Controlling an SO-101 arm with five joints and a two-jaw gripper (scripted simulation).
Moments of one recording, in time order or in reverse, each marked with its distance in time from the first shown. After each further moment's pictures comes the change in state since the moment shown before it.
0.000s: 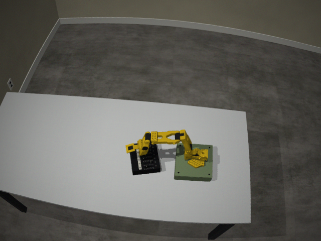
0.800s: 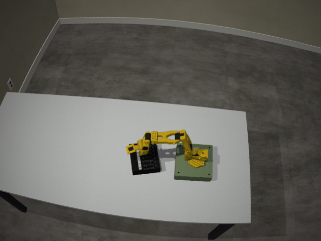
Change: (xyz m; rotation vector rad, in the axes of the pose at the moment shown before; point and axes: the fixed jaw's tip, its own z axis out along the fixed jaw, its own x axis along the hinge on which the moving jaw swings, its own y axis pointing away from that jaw) arm 0.002 0.000 -0.001 -0.003 0.012 -0.081
